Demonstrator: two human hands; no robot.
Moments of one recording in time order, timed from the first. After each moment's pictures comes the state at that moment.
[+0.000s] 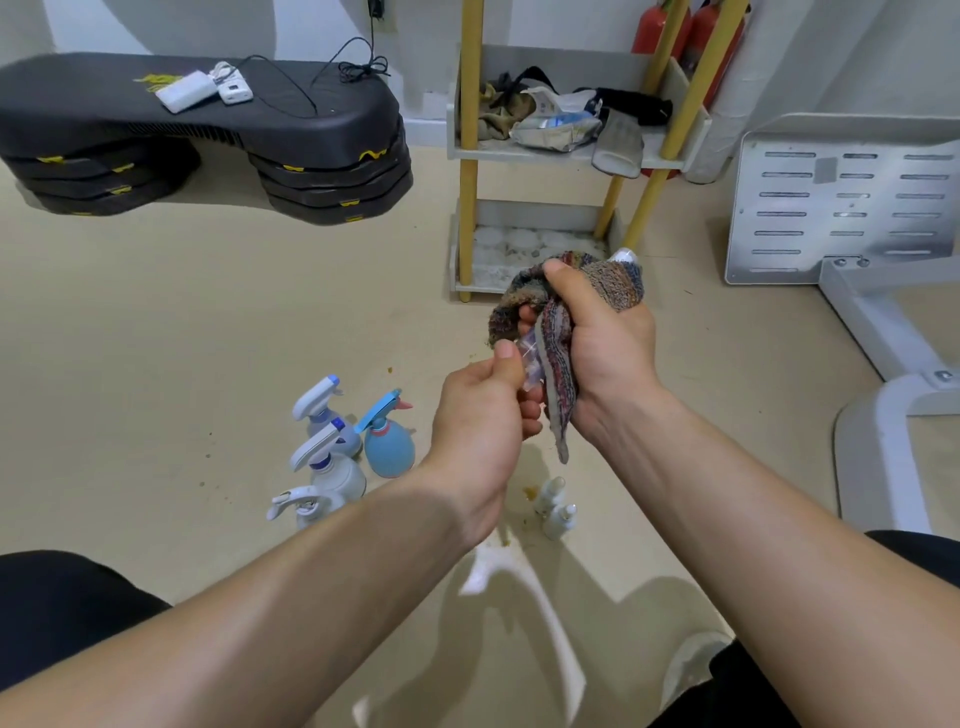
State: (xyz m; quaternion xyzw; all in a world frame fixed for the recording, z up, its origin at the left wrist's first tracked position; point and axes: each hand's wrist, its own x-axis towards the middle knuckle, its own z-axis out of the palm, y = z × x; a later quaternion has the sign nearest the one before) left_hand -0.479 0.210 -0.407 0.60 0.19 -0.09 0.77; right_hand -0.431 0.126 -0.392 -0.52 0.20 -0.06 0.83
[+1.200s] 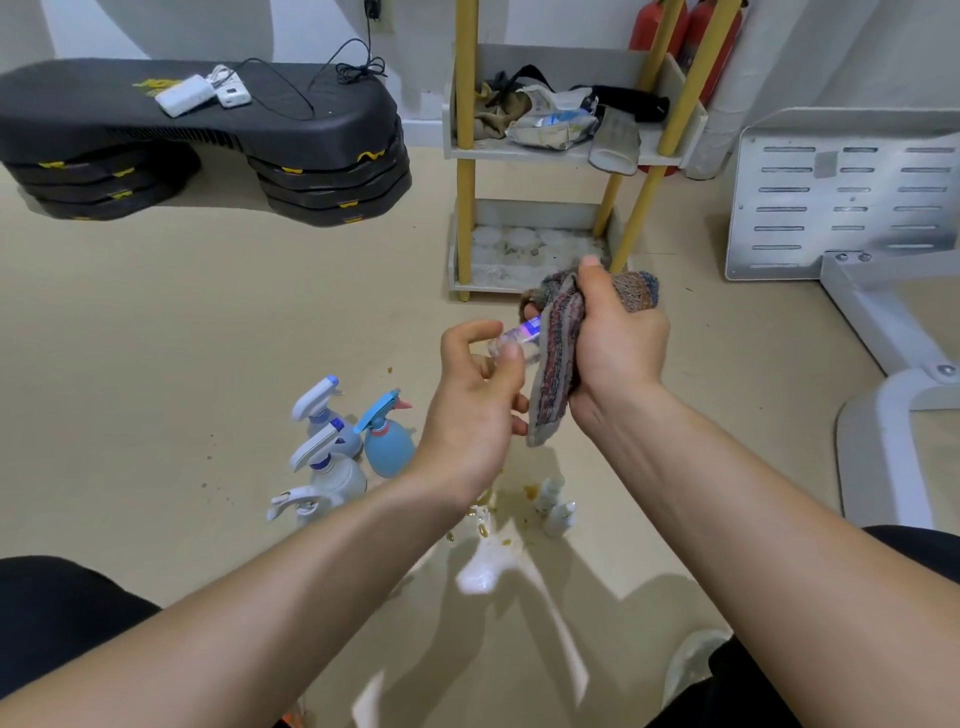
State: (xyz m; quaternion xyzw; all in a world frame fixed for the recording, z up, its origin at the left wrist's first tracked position) left_hand -0.477 0.219 -0.412 0.73 0.08 -0.05 0.68; right_hand -0.415 0.114 -0.414 -0.55 0.26 -0.13 0.78
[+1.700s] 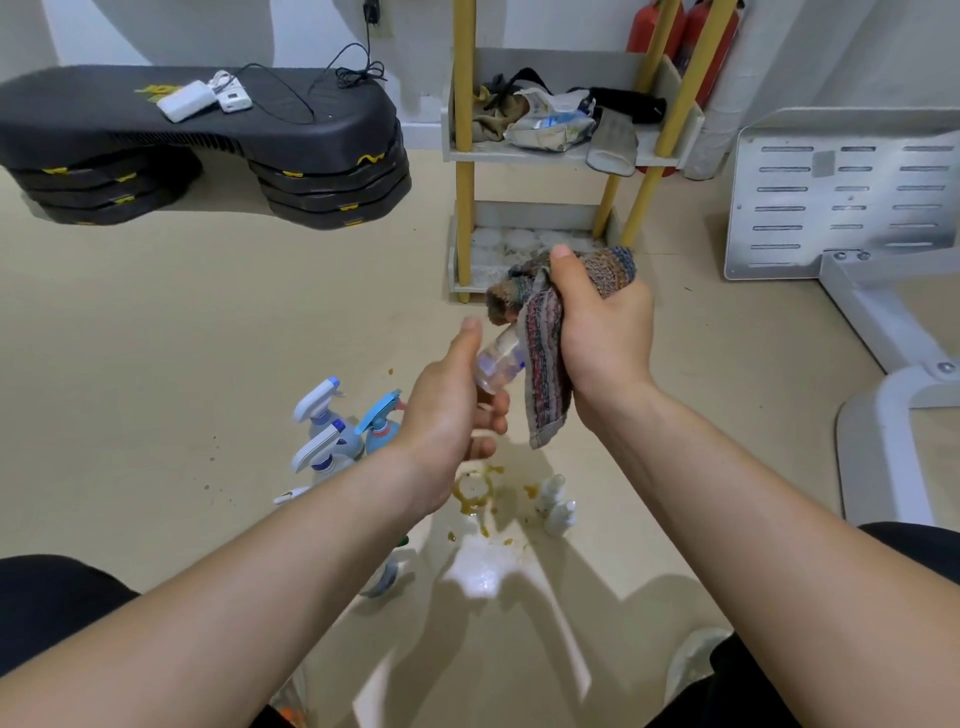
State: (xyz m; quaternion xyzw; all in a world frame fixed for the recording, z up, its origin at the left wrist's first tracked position) left_hand -0.467 0.233 -0.406 0.64 0.20 -0.19 0.72; right_hand -0.421 0.113 -0.400 -0.68 0.13 -0.17 0.70
